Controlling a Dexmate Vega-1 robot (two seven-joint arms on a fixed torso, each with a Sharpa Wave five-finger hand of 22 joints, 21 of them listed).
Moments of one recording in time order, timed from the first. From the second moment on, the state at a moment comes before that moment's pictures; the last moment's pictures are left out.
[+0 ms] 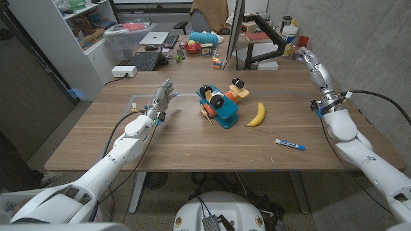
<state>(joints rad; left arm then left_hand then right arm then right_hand) 0.78 0.50 0.39 -1.21 -0.64 -0.28 -0.09 0.06 0.09 0.41 0.19 0.30 -0.17 0.03 0.19 0.18 -0.17 -0.09 0.19 0.18 -0.17 -0.03 0.19 0.18 -0.17 -0.03 0.74 0.18 -0.81 -0.66 -0.23 -1.07 0.10 1.02 -0.18 0.19 0.15 0.37 0.10 0.18 0.09 0.06 0.19 0.19 0.14 0.04 0.22 0.18 0.02 -0.02 0.18 0.17 -0.01 -0.03 0.58 0.18</state>
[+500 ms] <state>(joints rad) 0.75 0.49 0.40 -1.18 -0.64 -0.29 -0.12 0.06 0.09 0.41 0.18 0.30 -0.17 0.03 0.19 0.18 -0.17 -0.09 0.19 0.18 -0.17 -0.03 0.19 0.18 -0.17 -0.03 0.73 0.18 -0.87 -0.69 -0.12 -1.09 -0.01 1.10 -0.24 0.19 0.15 0.37 0.10 0.18 0.09 0.06 0.19 0.19 0.14 0.04 0.22 0.18 0.02 -0.02 0.18 0.17 -0.01 -0.03 0.58 0.18</state>
